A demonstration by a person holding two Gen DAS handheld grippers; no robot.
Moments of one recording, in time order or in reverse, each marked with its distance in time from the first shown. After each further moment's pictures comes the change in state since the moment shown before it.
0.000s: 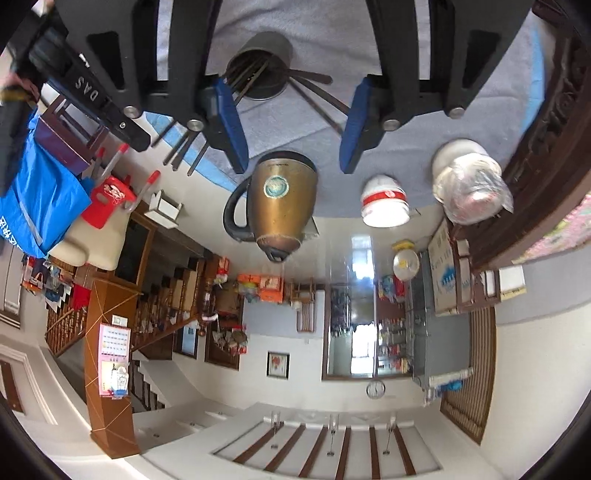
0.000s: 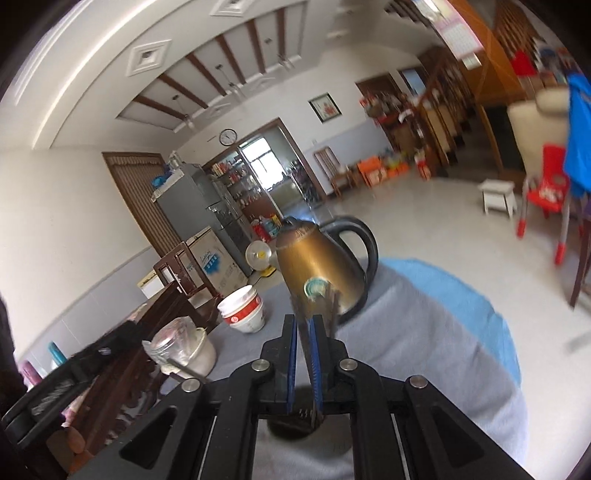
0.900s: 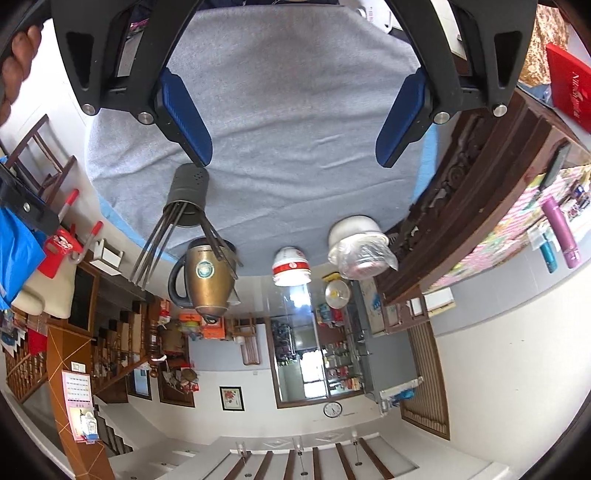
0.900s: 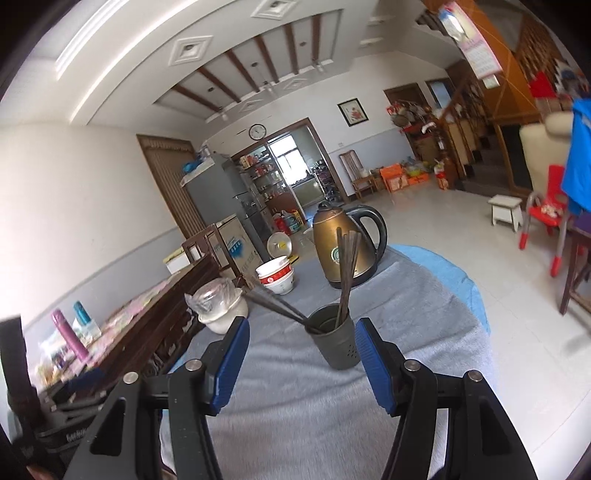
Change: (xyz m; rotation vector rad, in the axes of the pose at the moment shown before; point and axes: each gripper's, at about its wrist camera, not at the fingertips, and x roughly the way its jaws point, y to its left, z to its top) left arm -0.156 0.035 -0.096 0.053 0.148 0.280; right arm -0.163 0.046 -0.079 -0.136 -0.005 0.057
